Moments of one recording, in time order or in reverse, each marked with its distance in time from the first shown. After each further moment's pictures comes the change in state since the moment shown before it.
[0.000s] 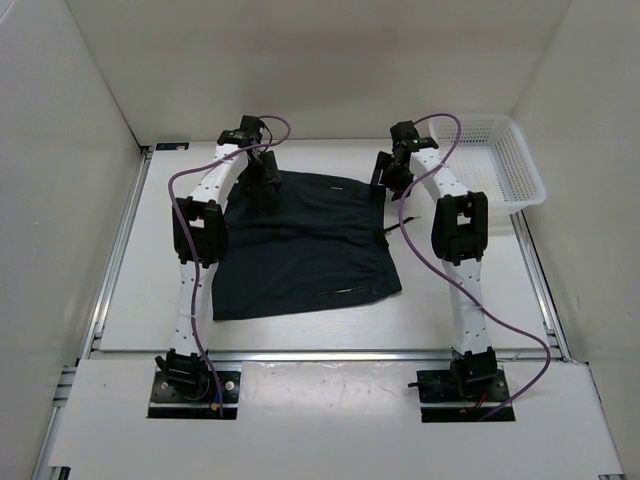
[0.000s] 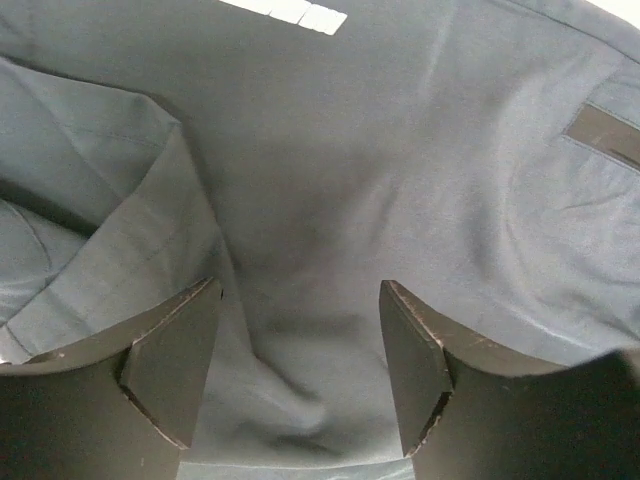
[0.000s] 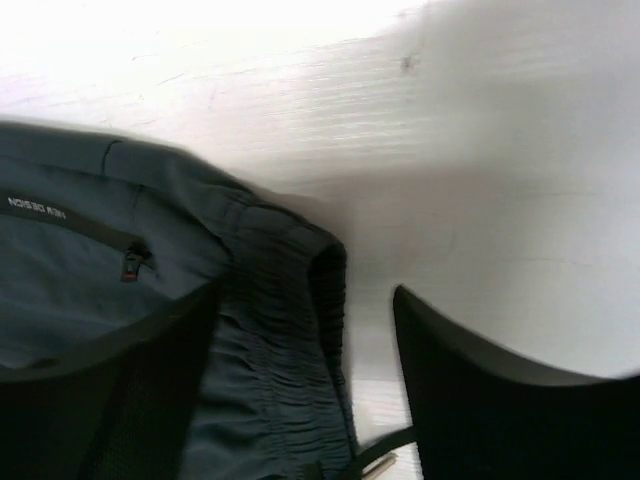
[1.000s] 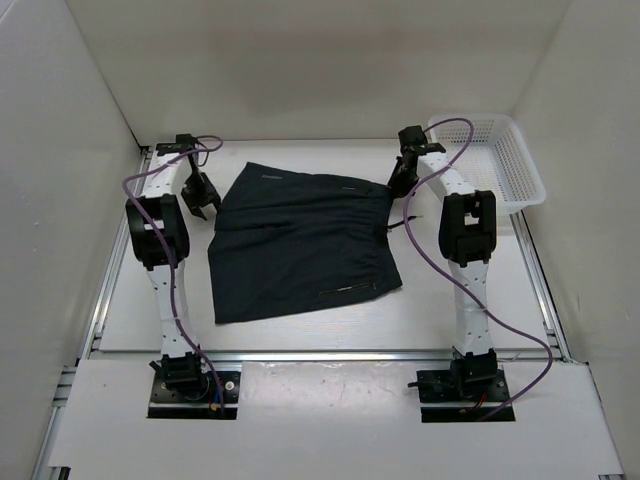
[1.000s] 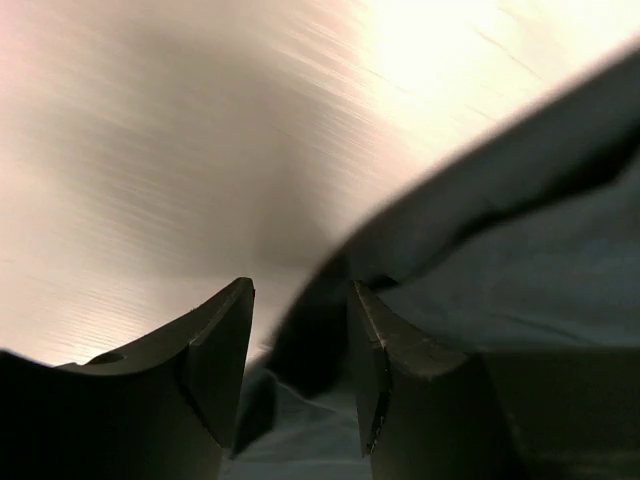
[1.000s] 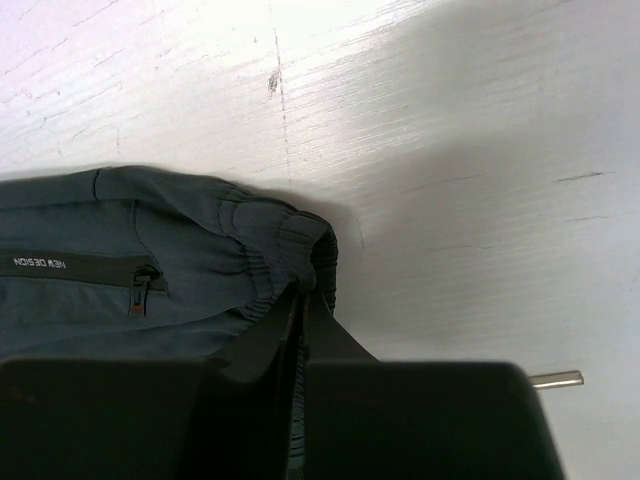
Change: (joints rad) left arm 0.302 -0.129 -0.335 0.027 -0.030 -0.037; right arm -0.033 -0.068 -0.155 0.106 0.083 0.106
